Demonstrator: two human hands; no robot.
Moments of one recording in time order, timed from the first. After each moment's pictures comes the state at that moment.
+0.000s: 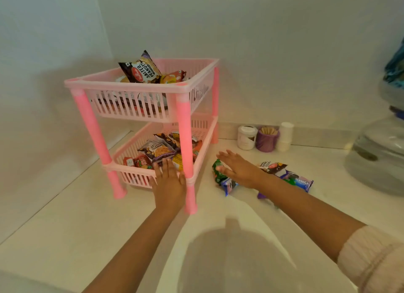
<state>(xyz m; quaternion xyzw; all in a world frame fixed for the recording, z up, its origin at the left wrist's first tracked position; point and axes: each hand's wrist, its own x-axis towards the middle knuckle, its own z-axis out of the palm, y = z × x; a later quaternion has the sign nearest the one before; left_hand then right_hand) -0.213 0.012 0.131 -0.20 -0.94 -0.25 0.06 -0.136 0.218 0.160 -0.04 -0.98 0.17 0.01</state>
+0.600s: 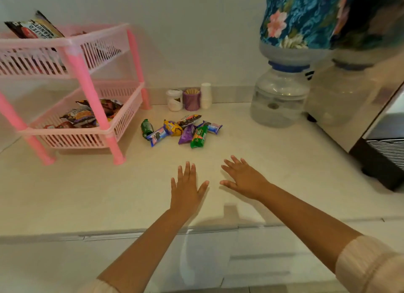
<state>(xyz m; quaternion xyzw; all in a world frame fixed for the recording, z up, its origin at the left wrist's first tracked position) 0.071 0.092 0.054 -0.42 -0.89 -0.19 -0.07 0.192 0.255 0.082 -0.18 -0.98 0.03 -0.05</state>
